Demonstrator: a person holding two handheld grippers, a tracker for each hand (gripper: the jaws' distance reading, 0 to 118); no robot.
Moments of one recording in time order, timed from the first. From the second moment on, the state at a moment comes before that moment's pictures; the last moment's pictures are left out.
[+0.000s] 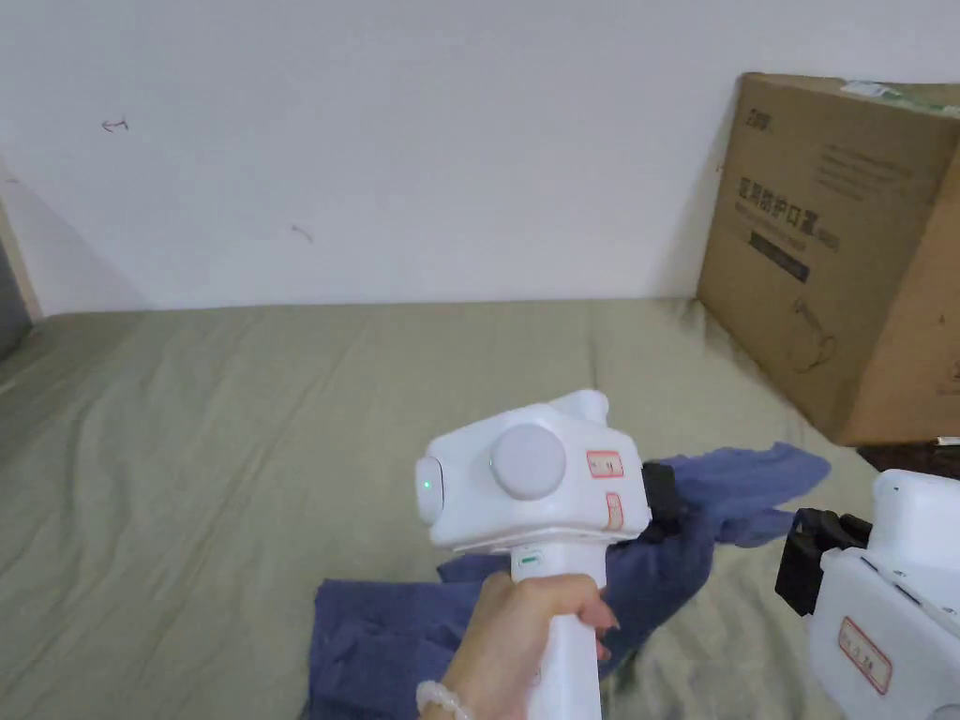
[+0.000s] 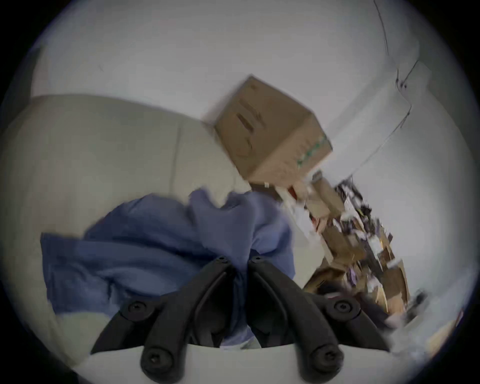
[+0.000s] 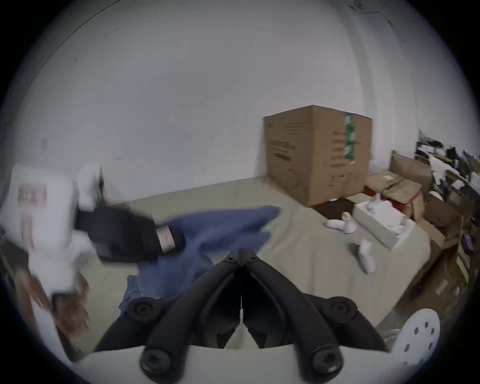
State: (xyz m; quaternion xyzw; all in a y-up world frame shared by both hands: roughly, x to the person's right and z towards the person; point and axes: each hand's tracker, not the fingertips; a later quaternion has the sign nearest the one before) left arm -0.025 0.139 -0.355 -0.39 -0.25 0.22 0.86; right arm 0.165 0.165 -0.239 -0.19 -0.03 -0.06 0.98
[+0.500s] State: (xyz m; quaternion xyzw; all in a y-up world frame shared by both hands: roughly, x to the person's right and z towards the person) left arm 0.011 0.003 -0.321 -0.55 -0.23 0.13 0.79; right arm 0.159 0.124 -0.248 -0.25 0.00 -0.06 0.97
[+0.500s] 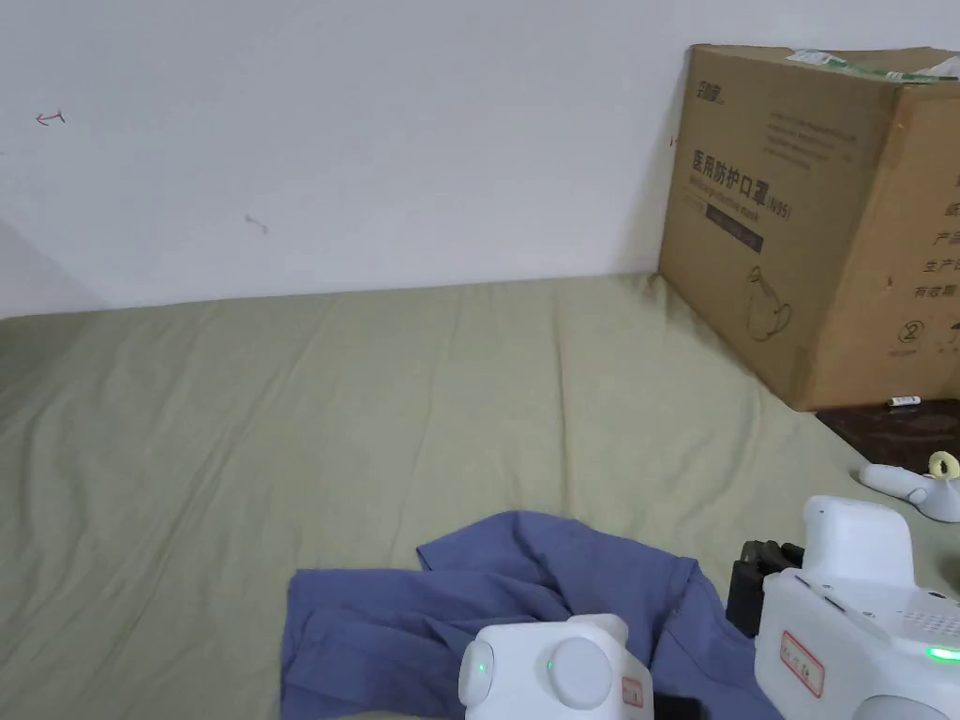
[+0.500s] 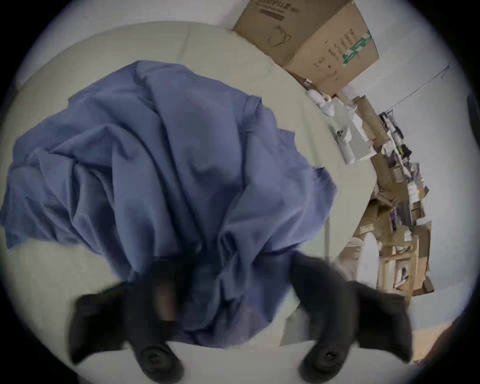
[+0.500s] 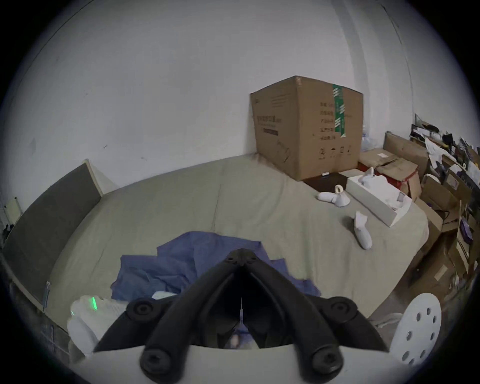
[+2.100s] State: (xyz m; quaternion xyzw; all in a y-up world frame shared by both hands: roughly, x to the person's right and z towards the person) left arm -0.234 0.013 -0.437 -0.48 0.02 0.06 0.87; right arm 0.105 0.034 -0.459 -0.38 0.13 0.04 0.91
